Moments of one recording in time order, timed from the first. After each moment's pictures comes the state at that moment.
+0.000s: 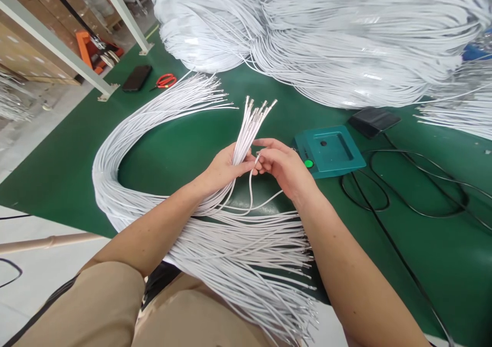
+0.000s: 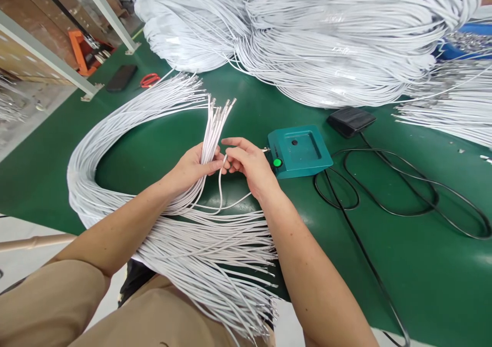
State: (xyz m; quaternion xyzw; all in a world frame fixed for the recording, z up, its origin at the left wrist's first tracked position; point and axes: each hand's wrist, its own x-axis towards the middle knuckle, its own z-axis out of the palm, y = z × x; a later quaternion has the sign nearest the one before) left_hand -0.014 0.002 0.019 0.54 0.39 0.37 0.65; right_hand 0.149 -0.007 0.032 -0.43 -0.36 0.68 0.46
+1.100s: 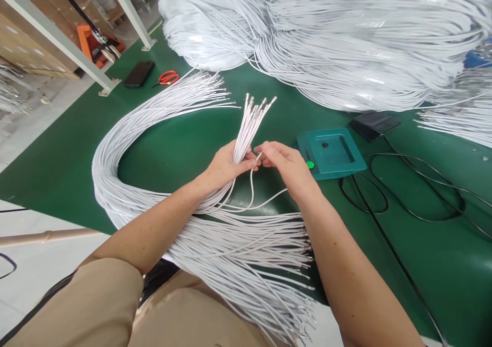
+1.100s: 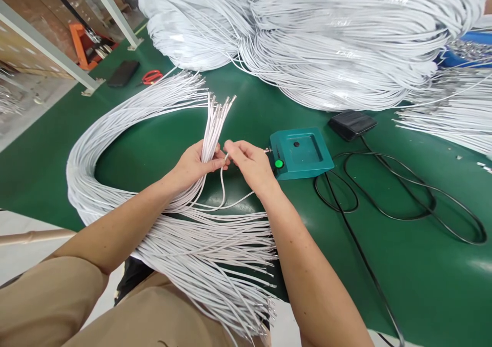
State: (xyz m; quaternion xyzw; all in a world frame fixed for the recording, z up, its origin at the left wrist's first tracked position) left_hand -0.014 0.003 0.019 0.55 0.45 0.40 0.59; right_hand 0.153 -0.010 0.038 -0.52 -0.53 0.53 0.42
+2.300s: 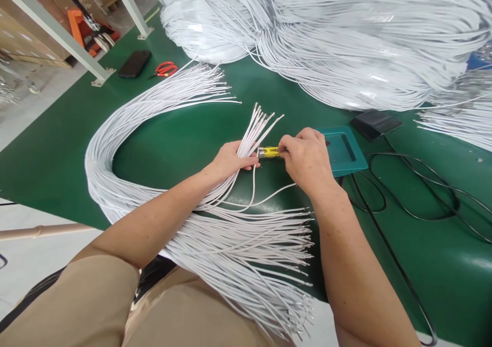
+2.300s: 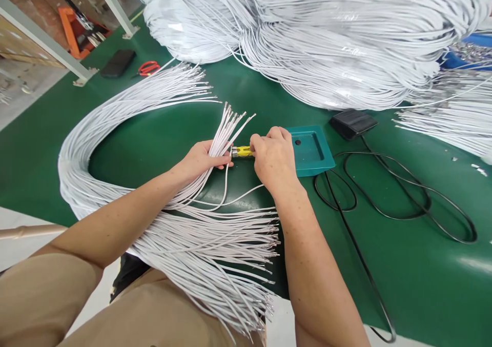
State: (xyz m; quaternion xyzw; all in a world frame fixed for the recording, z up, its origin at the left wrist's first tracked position) left_hand -0.011 0.020 -0.011 0.50 0.48 0.35 0.63; right_hand 0.191 0.010 0.022 -0.54 -0.82 -0.04 0.16
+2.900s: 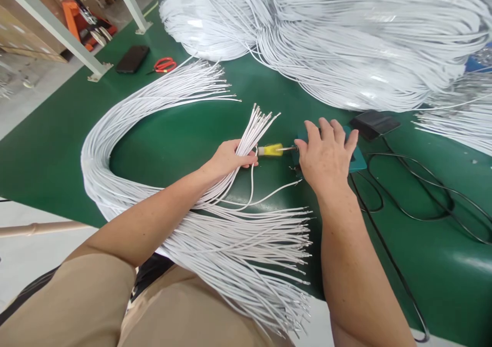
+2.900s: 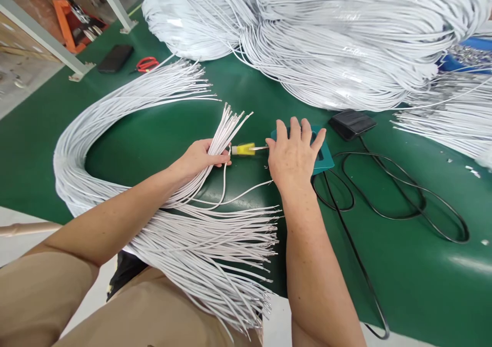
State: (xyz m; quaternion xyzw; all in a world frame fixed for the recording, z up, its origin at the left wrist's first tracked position) left_hand -0.011 0.019 -0.005 0.50 0.51 0.33 0.61; right_hand 0.208 0.001 0.014 -0.68 -0.70 -0.13 0.15
